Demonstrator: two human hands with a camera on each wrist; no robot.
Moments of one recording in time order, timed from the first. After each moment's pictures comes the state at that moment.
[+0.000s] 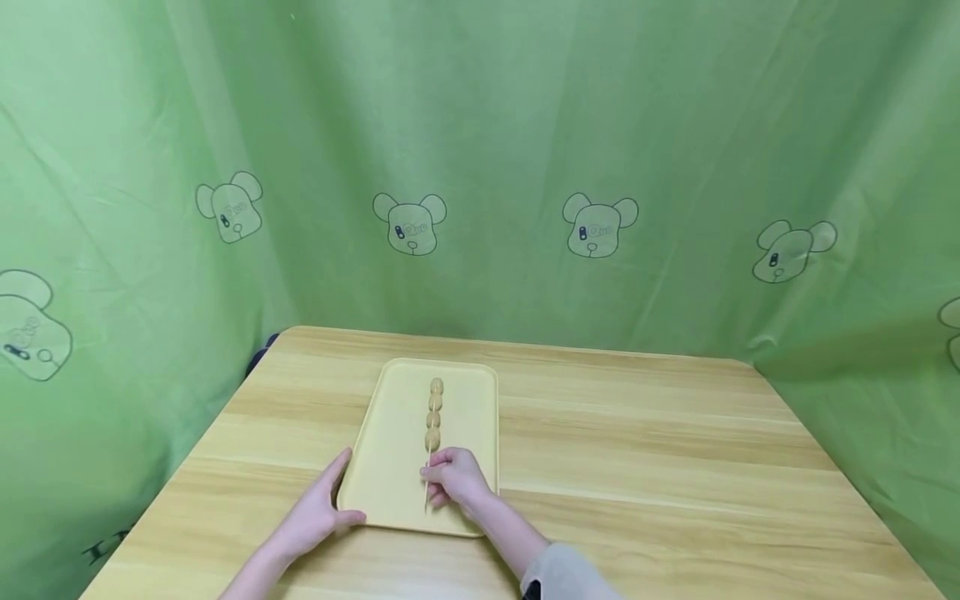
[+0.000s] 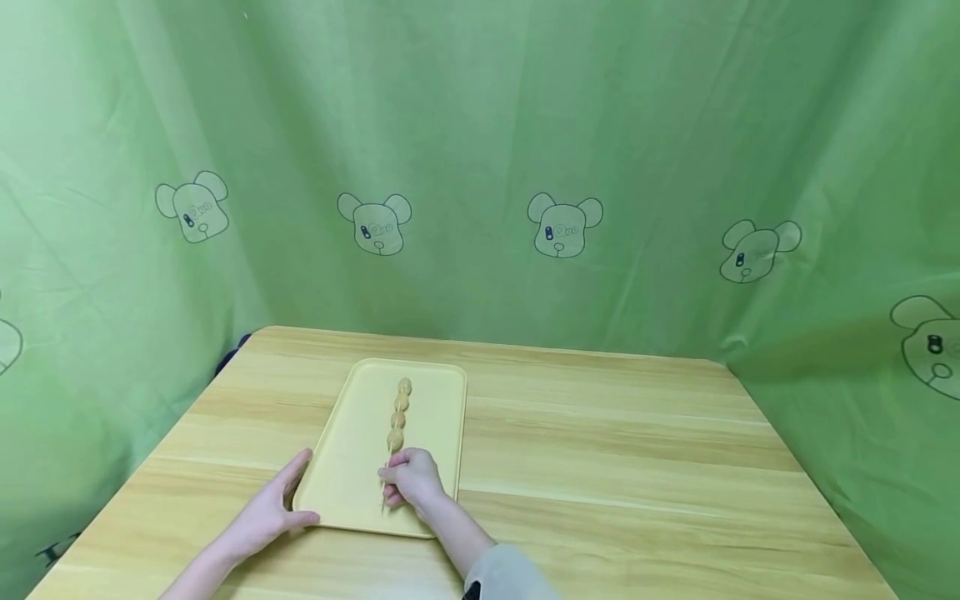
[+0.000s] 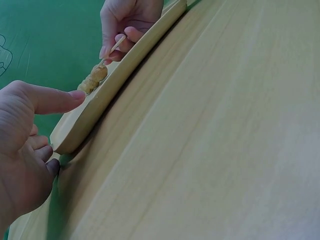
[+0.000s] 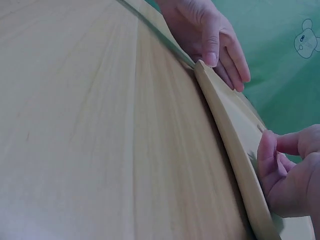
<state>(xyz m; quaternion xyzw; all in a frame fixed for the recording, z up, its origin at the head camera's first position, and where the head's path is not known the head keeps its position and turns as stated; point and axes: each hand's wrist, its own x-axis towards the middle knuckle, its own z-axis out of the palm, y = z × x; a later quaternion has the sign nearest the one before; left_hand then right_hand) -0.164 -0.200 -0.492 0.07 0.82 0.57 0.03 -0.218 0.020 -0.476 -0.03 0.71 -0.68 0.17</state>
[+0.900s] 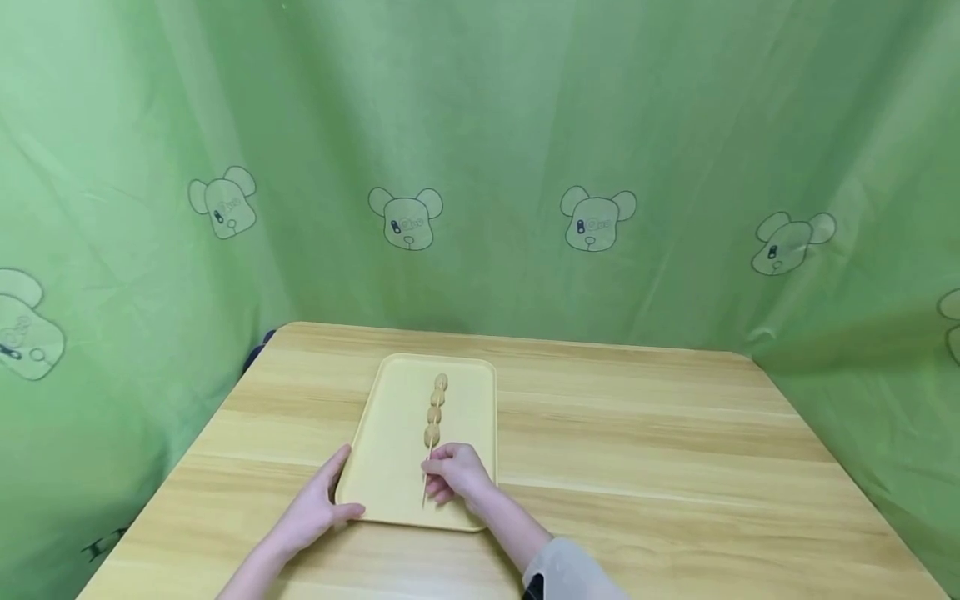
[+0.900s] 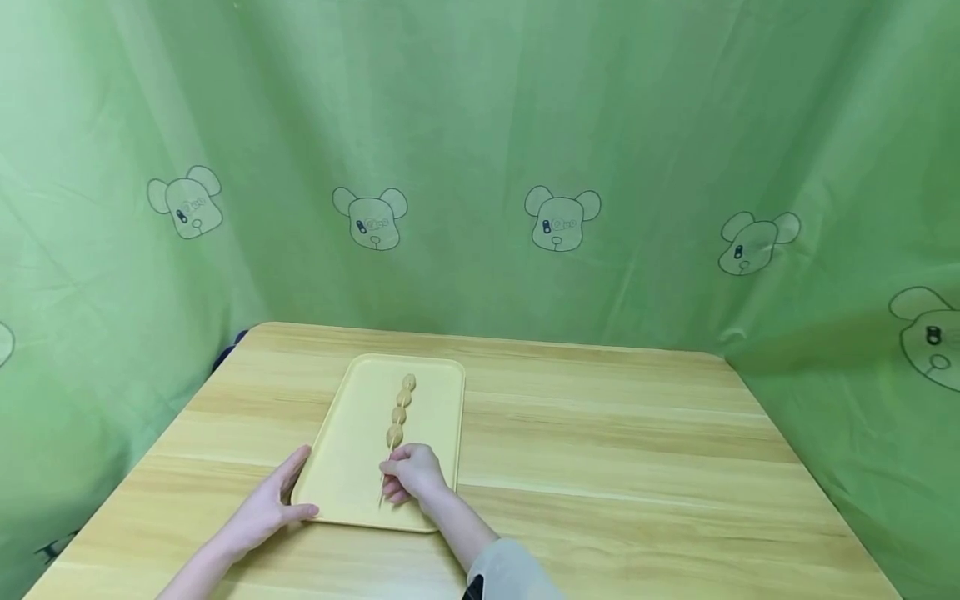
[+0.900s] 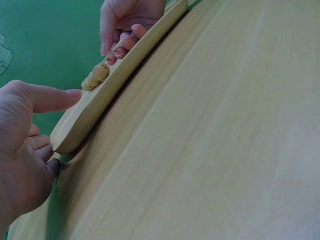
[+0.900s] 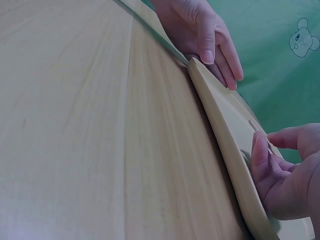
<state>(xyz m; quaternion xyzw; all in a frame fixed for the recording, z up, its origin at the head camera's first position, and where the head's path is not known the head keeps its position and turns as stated) -0.162 -0.199 -0.488 0.06 0.80 0.59 0.05 -0.216 0.026 -0.470 -0.02 0.74 -0.65 0.18</state>
